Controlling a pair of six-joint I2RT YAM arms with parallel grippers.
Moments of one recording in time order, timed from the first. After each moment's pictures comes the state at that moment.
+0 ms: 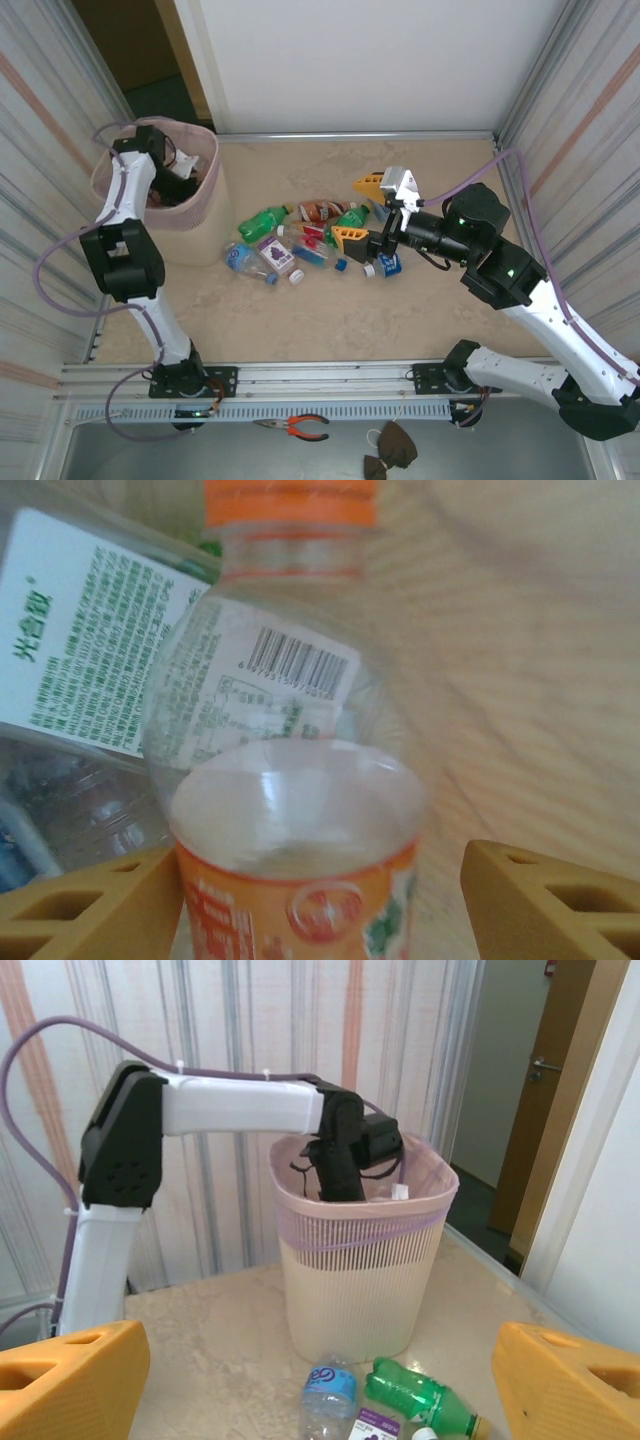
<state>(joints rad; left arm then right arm) 0.15 1.89 1.78 -1.27 0.38 0.29 0.81 0.93 1.25 -0.33 -0.34 -0.03</state>
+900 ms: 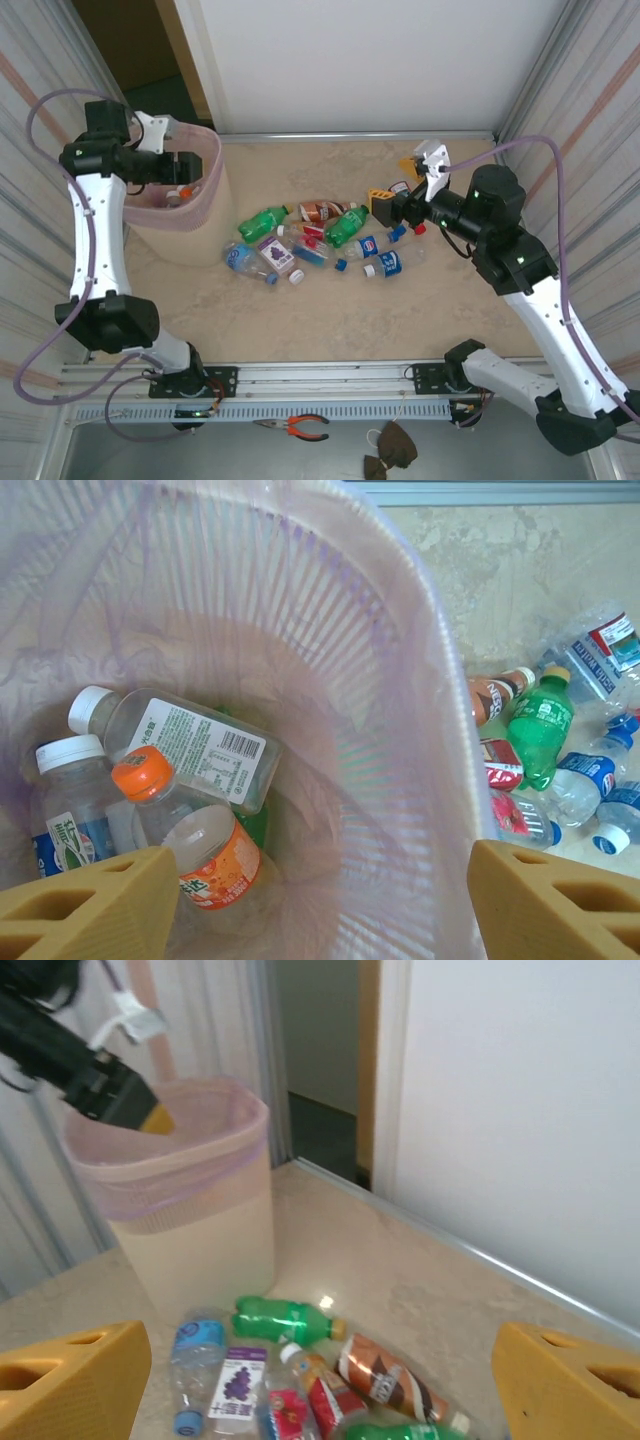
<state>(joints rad) 0.16 1.53 1.85 -1.23 0.44 0.16 0.46 0.96 1.27 -0.47 -0.32 0.00</state>
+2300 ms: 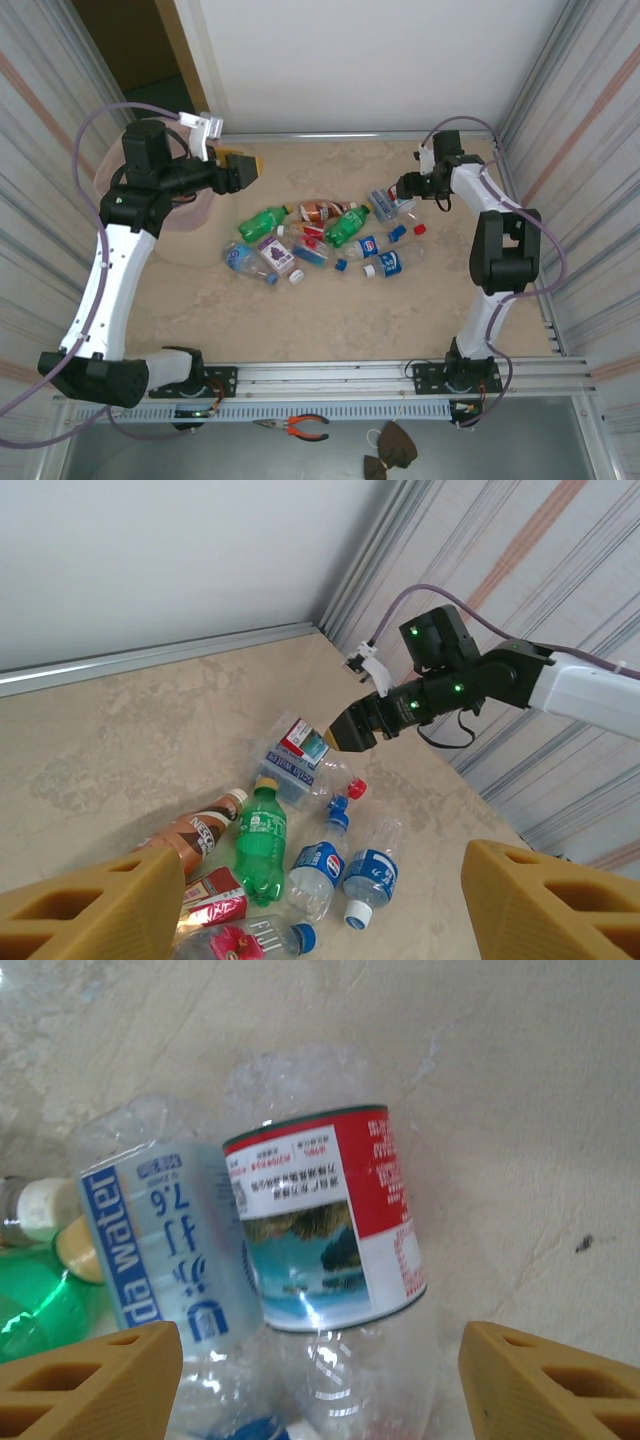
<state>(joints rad) -0.17 1.24 1.47 -0.60 0.72 -0.19 0.06 1.94 1.54 -0.69 -0.21 0.00</state>
